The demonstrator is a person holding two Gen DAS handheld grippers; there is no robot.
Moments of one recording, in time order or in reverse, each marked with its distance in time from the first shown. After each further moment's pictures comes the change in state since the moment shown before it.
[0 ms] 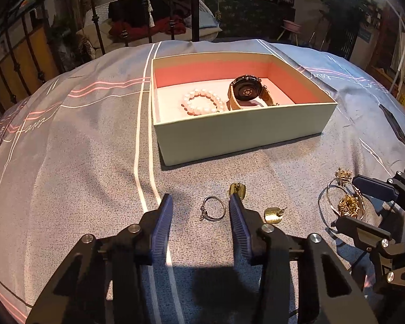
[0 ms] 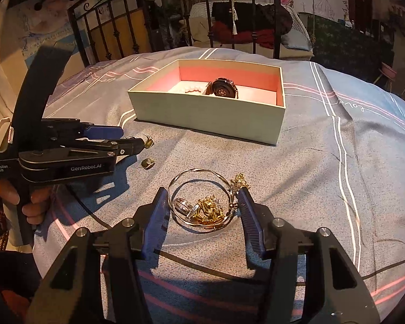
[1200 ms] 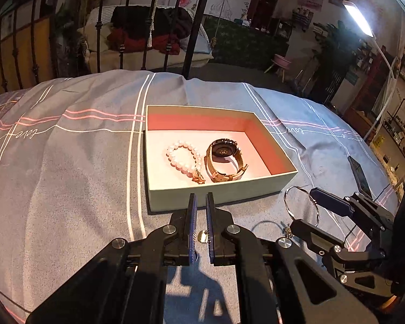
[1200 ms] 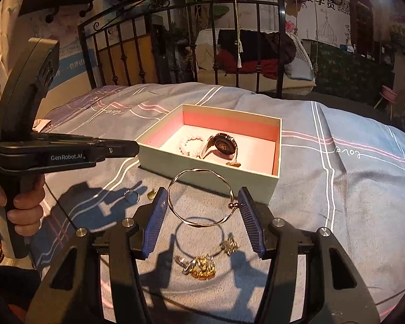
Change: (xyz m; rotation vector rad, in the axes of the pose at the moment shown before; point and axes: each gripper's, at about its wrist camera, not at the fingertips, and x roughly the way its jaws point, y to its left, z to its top) left arm -0.038 0.016 0.048 -0.150 -0.114 -0.174; right arm -0.013 -0.003 0.049 -0.045 -0.148 0.007
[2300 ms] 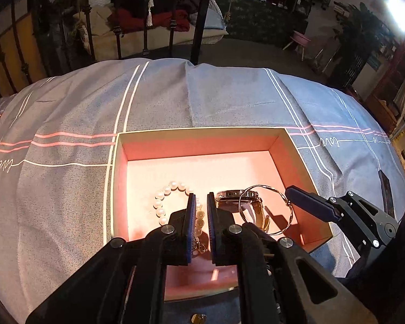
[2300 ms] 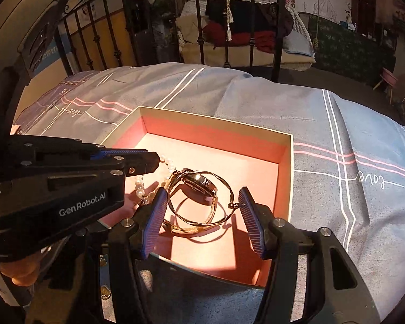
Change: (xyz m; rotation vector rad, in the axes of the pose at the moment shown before) left arm 0.084 -0.003 0.070 -0.015 0.153 0.098; right arm 0.109 -0.033 0.064 0.033 0.177 -0.041
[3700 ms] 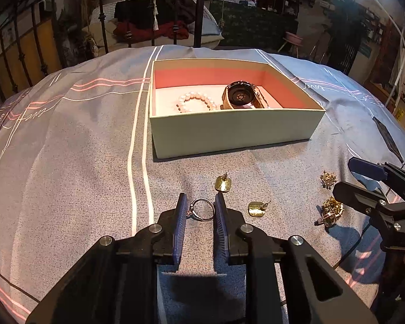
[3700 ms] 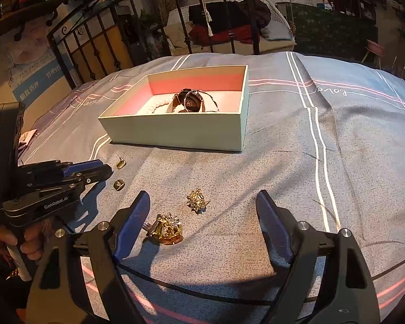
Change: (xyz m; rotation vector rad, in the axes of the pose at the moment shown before) left arm -0.043 0.011 -0.137 0.084 -0.088 0.048; right arm -0.077 -0.008 -0.119 0.149 -0.042 0.035
